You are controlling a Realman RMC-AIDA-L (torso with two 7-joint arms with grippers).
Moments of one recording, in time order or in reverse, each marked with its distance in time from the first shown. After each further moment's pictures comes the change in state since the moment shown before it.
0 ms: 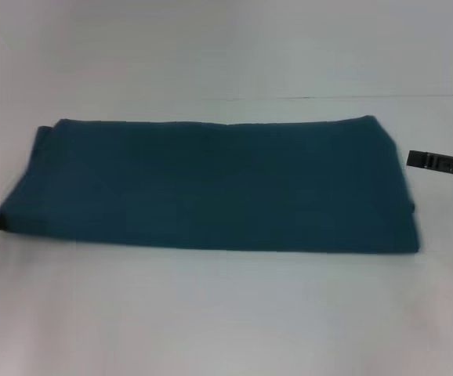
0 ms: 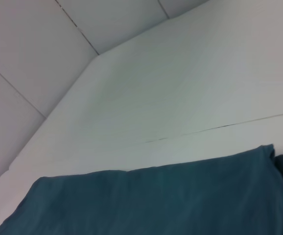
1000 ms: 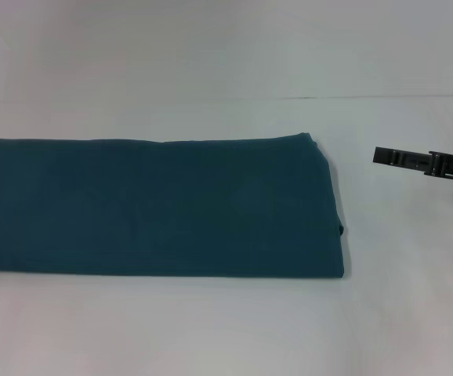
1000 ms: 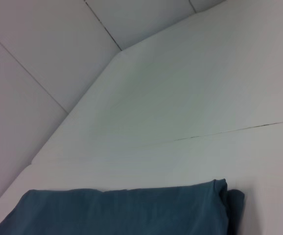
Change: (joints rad) left arm 0.097 0.036 -0.168 0.100 -0.002 0.095 0.048; right arm 0.041 0.047 -0.010 0.001 0.000 0.011 -0.015
